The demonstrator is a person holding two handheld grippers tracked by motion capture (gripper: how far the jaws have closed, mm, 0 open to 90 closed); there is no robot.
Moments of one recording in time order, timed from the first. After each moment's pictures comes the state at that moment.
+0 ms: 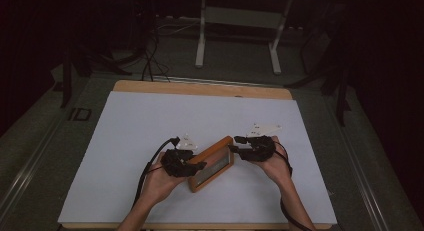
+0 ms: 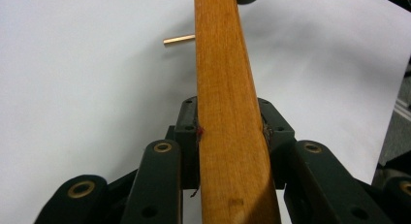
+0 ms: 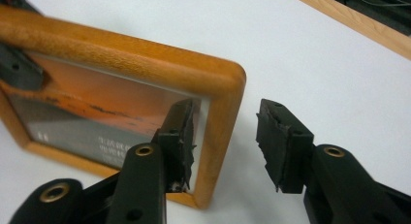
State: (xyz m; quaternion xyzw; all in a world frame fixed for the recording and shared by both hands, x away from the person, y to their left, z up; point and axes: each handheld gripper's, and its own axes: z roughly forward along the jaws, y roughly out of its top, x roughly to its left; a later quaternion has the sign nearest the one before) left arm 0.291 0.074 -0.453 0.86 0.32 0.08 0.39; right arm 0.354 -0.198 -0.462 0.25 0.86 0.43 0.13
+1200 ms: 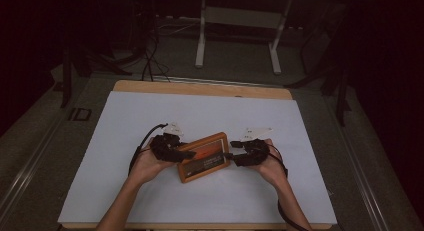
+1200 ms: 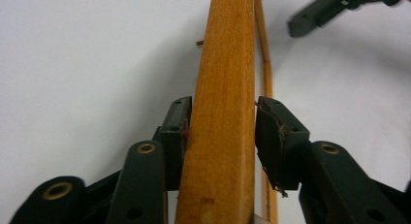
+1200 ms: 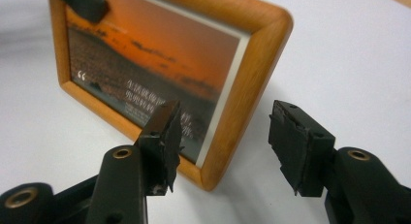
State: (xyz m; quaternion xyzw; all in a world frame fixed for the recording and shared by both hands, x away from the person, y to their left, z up) left arm 0.346 0.117 -0.473 0.86 0.30 0.04 0.41; right arm 0.356 -0.187 -0.482 0.24 0.88 0.41 0.10
